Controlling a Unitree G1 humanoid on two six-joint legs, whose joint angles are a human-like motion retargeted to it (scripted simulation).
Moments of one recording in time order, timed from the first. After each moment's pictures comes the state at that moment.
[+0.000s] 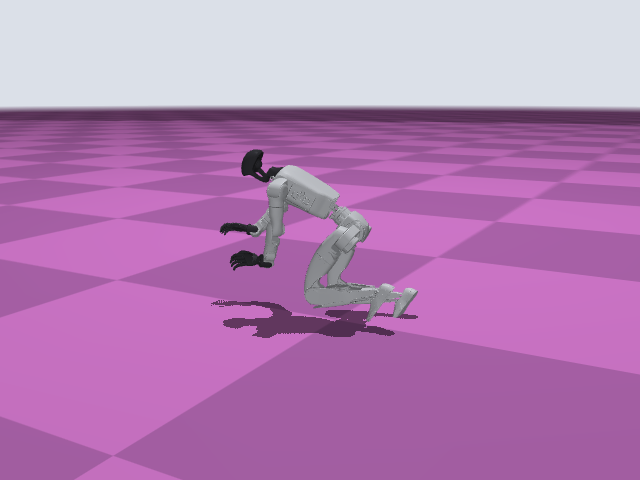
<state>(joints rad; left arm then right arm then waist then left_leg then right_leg) -1.15 0.19 -0.60 1.20 0.26 -0.18 1.61 -1.49 -0.59 0.82 1.03 -0.12 -0.44 -0.92 -0.01 -0.09 0.24 -1.38 -0.04 -0.03 2.25 -0.74 -0.03 -1.16 0.19 0.04 1.86 -0.54 0.26</state>
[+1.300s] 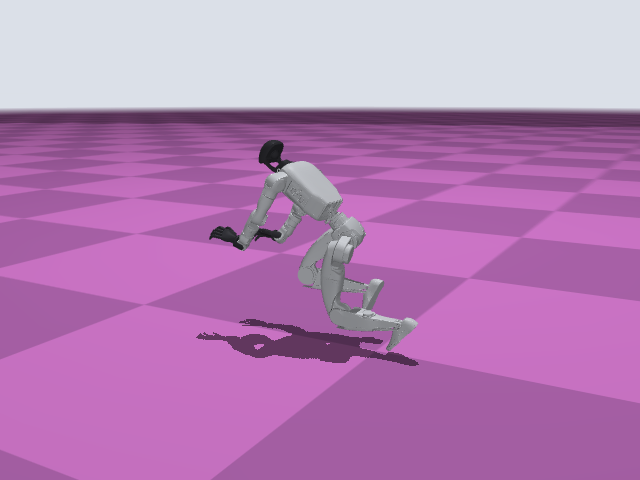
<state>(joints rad) -1.27 0.50 -0.63 1.13 0.28 -0.19 1.37 -1.33 -0.17 0.80 1.24 -0.32 -0.33 -1.10 -0.17 0.26 0.30 -0.77 -0.02 -0.16 1.70 -0.77 -0.11 -1.52 0.22 -0.18 2.23 -0.29 0.26</state>
